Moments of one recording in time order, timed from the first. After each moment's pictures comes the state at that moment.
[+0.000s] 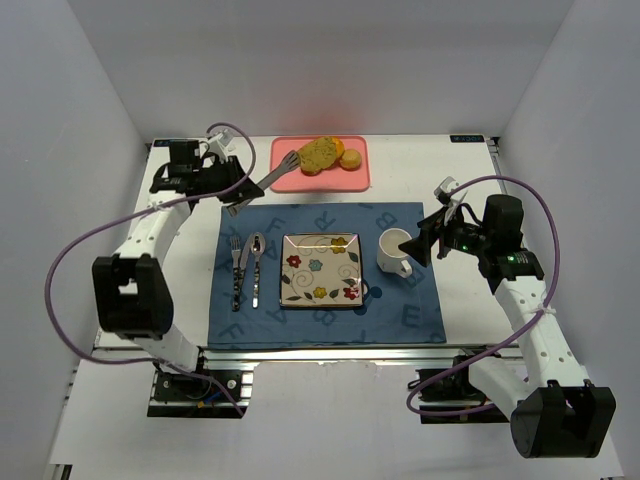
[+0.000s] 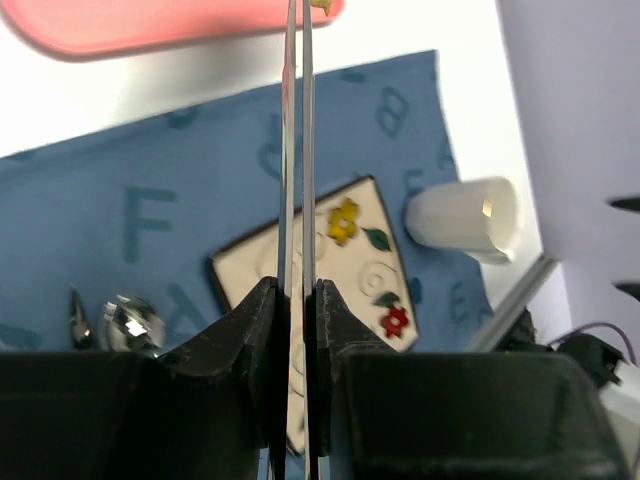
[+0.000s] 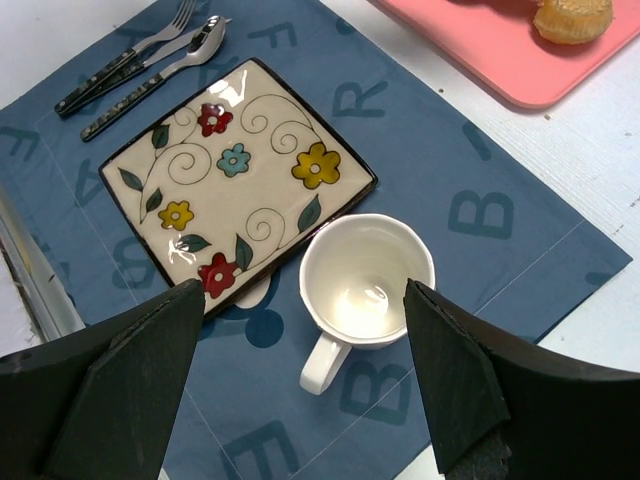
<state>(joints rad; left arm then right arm) -0.04 1.68 1.34 -0.38 0.73 -0.28 0.06 0.96 0.80 -0.34 -0.85 -0.29</state>
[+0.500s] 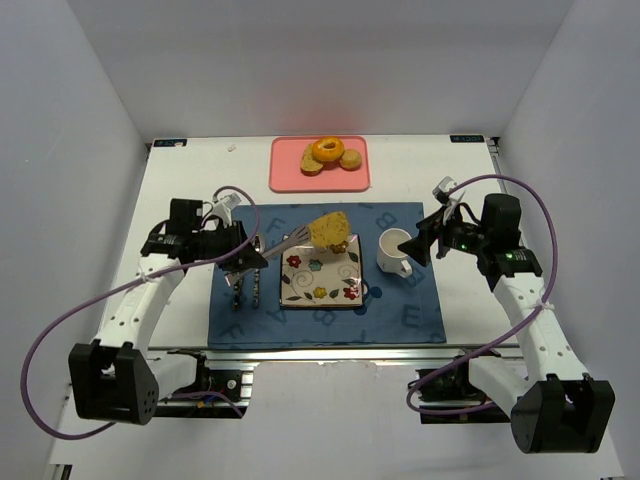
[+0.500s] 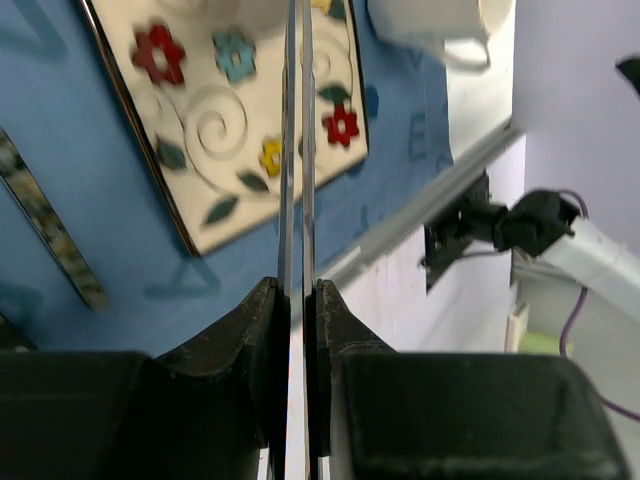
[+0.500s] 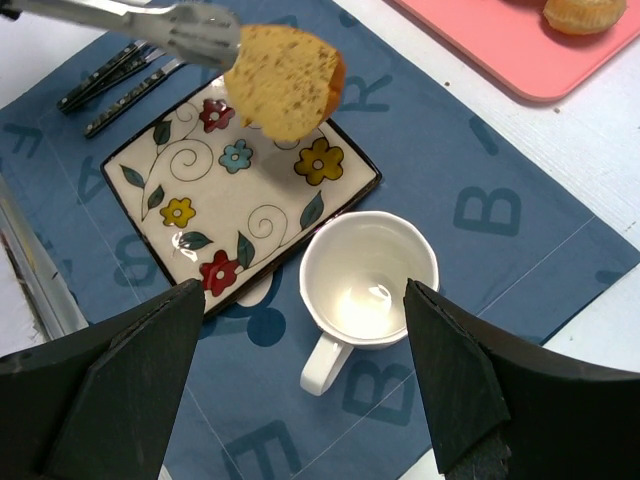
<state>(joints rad) -0.09 1.17 0.89 -0.63 0.78 -0.30 0.06 0.98 0.80 -0.33 -0.86 -0.29</state>
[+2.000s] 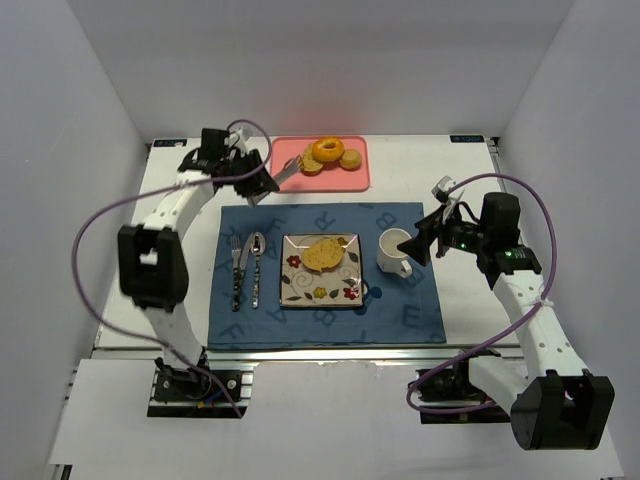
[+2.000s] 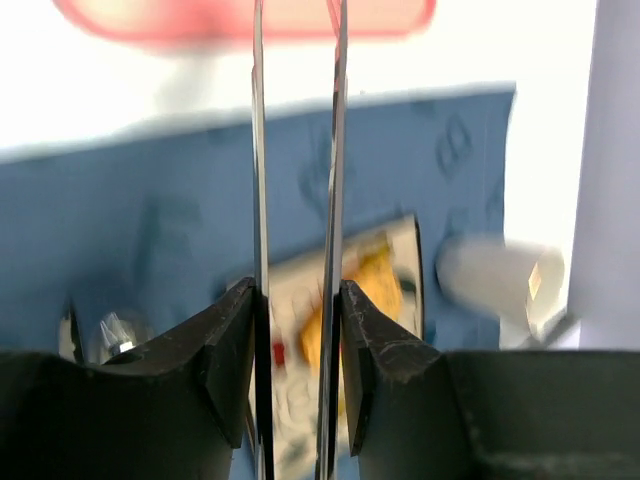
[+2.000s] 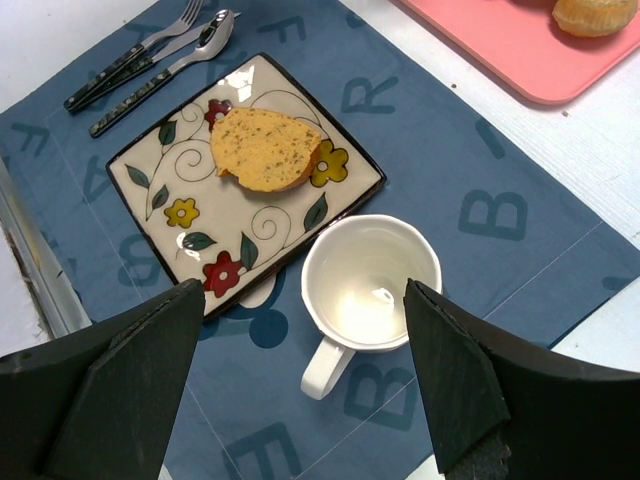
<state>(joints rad) -0.15 1.80 1.49 -0.49 0.50 -0.40 0.06 1.00 0.81 -0.33 -0.88 -0.29</state>
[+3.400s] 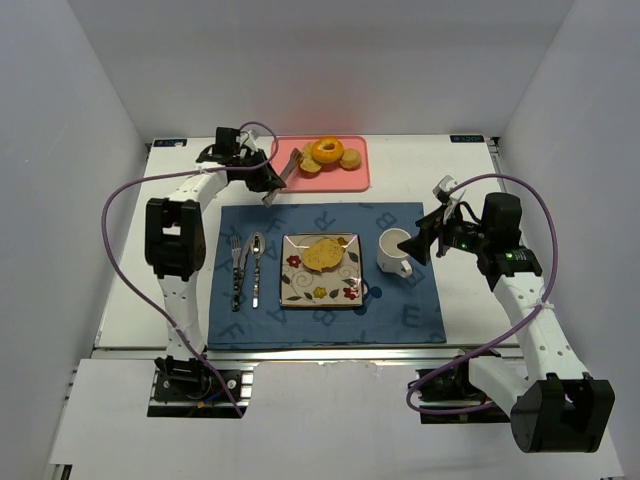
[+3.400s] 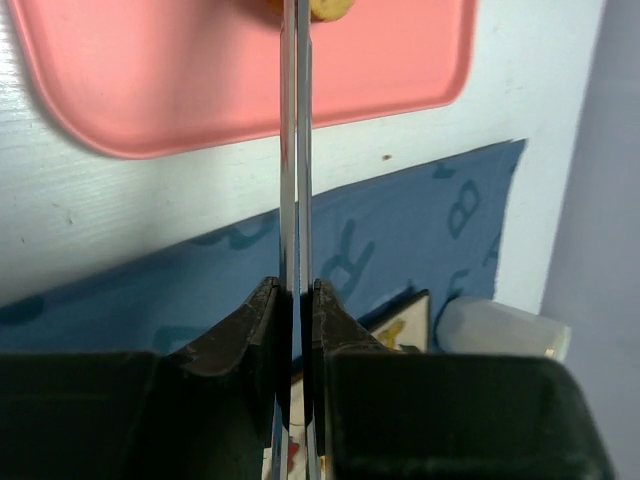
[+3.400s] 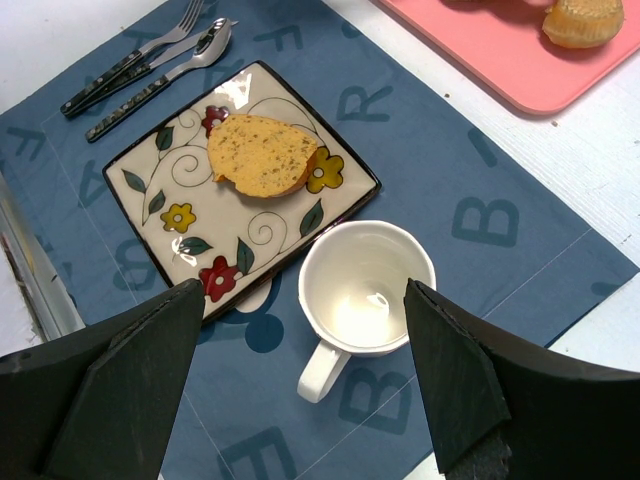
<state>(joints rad) -0.13 2.21 1.78 -0.43 0.59 -0.47 0.06 0.99 0.80 -0.31 -0.88 -0.29</state>
